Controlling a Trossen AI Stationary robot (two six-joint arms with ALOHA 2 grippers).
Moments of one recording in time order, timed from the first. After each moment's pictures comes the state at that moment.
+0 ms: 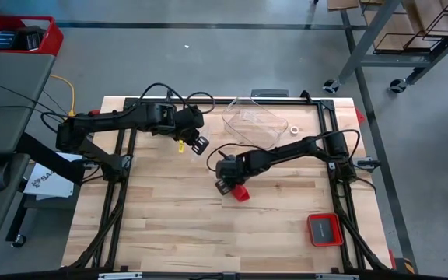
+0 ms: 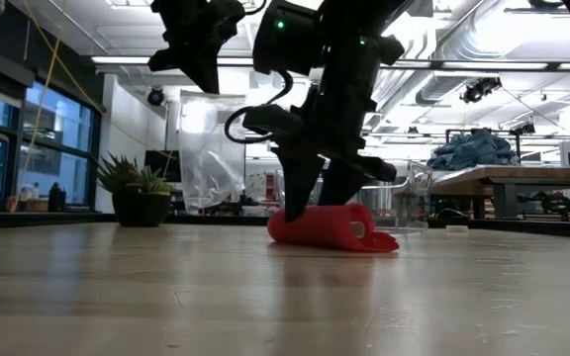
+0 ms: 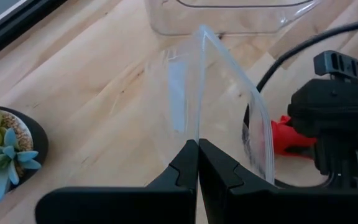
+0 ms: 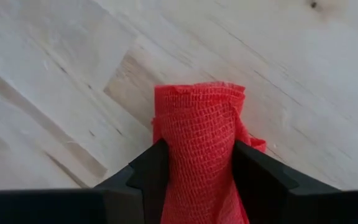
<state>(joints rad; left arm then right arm) 0.18 1.48 1.40 -1.03 -0.21 -0.60 0.07 2.10 1.44 -0.67 0.03 0.99</state>
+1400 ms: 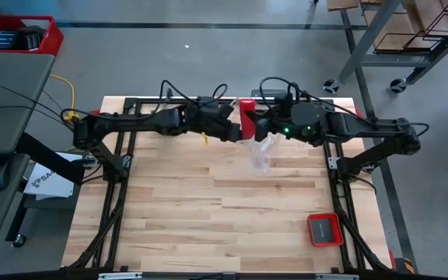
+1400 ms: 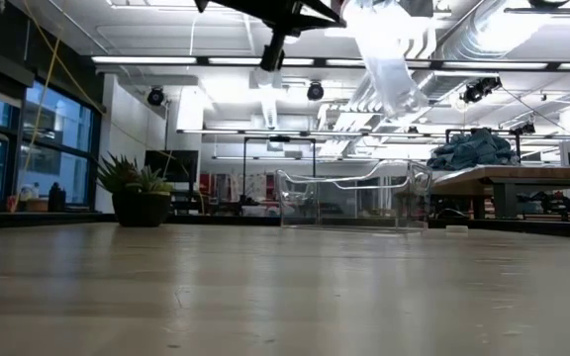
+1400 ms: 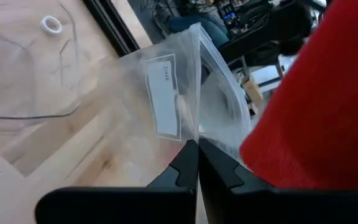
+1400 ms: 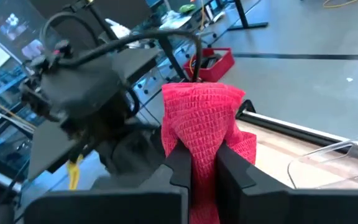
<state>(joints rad) 0.18 1.65 1.40 -0.10 0.21 -0.98 0.04 1.32 1.44 -0.41 0.55 0.67</state>
